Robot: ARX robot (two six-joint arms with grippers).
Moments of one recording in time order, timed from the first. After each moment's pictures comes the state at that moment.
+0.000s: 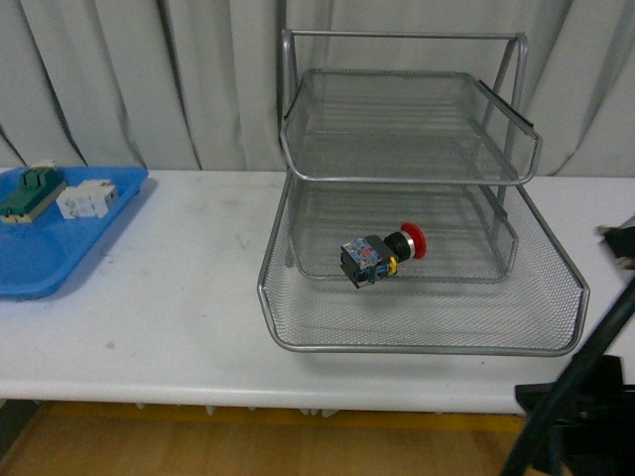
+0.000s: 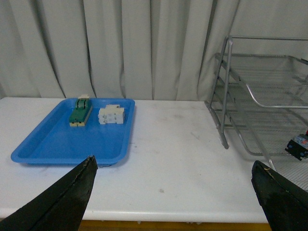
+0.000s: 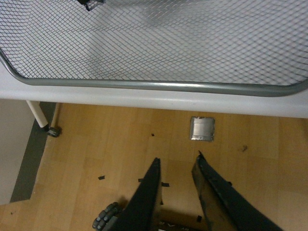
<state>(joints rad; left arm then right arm) 0.00 0.01 0.01 0.00 0.00 0.00 0.34 1.50 0.45 0.32 -0.08 0.30</state>
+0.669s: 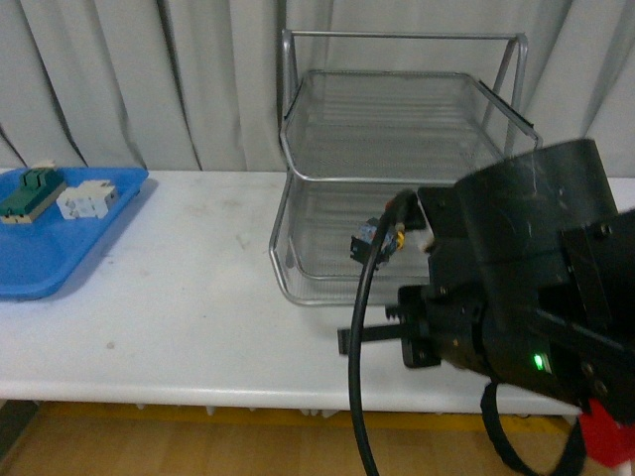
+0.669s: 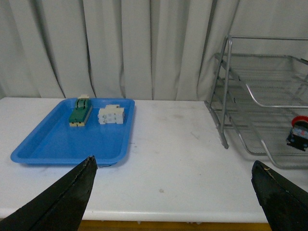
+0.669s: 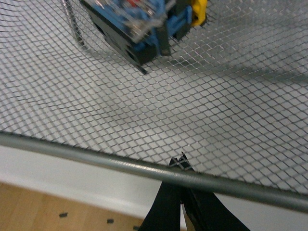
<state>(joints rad) 0.00 0.01 0.01 0.00 0.00 0.00 0.44 2.01 0.88 0.46 0.10 0.21</state>
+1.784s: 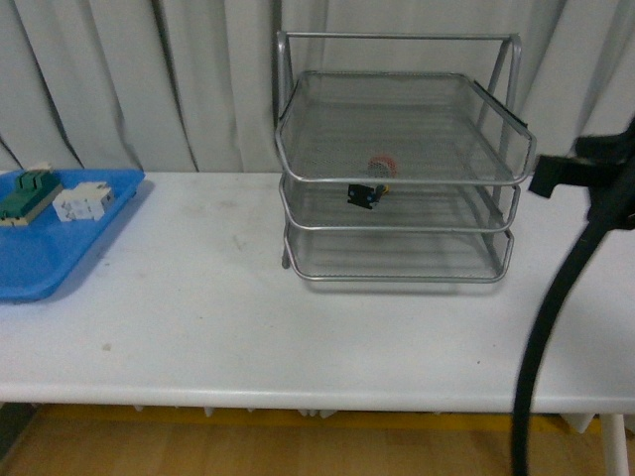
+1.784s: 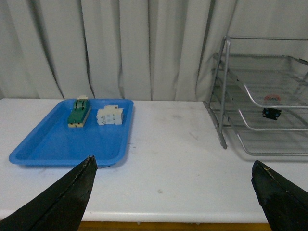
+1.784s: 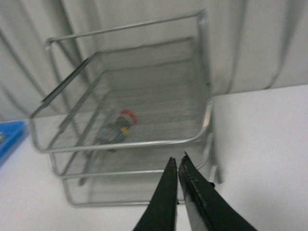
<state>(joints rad) 0.00 0.01 0.01 0.00 0.00 0.00 0.29 1.60 0.48 1.05 0.21 0.16</state>
